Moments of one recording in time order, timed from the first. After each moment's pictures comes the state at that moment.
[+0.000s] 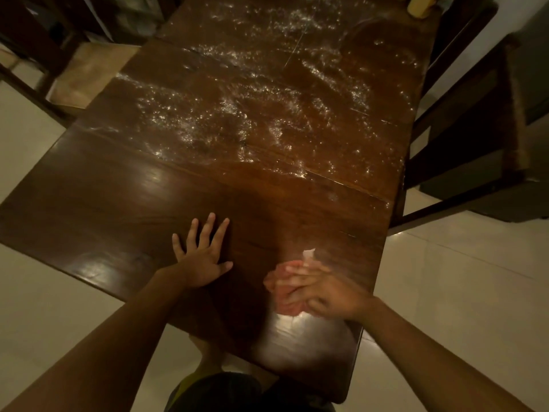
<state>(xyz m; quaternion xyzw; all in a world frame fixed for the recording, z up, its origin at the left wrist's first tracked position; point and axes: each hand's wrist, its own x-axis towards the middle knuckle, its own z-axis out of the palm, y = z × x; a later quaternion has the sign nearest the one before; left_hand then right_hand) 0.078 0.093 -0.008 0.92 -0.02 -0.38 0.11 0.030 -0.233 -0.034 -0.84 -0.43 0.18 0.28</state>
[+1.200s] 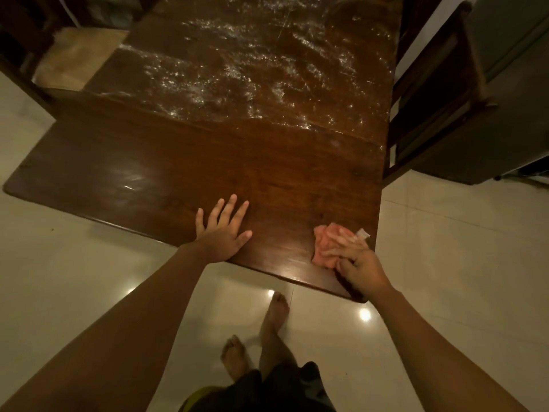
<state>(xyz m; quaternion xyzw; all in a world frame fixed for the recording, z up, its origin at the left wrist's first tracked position) -0.013 0.124 -0.017 0.95 -0.12 -0.27 0.09 -0.112 -0.207 -0.024 -0.92 -0.03 0.08 0.37</state>
